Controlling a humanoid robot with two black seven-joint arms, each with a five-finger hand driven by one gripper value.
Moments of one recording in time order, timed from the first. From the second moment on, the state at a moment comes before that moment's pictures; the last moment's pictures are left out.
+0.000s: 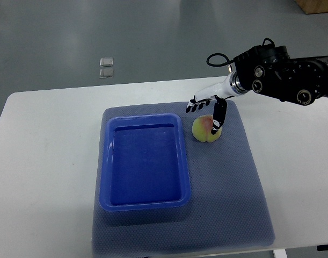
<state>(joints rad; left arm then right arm) -0.06 0.00 -0.10 -0.28 0.00 -0.06 0.13 1.43 -0.30 -0.32 0.91 -0.93 0.44 0.02</state>
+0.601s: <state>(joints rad) -0.06 0.00 -0.10 -0.28 0.00 -0.06 0.13 1.32 -0.28 -0.32 0.88 -0.95 0.31 0.03</state>
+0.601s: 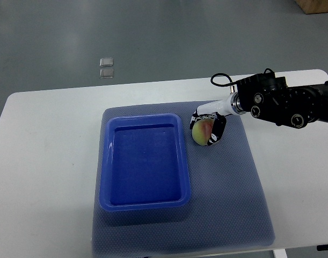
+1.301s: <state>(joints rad) -0.06 0.00 -0.10 -0.28 0.00 -0.06 0.13 1.84 -0.69 -0.30 1.23 -0.90 0.56 0.04</state>
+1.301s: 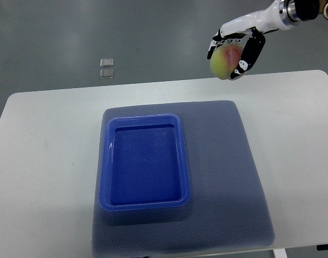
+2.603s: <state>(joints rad) -0.06 0.00 -0.10 -0.28 0.00 -0.06 0.13 1.47 0.00 -0.33 0.82 -0.78 0.27 0.03</state>
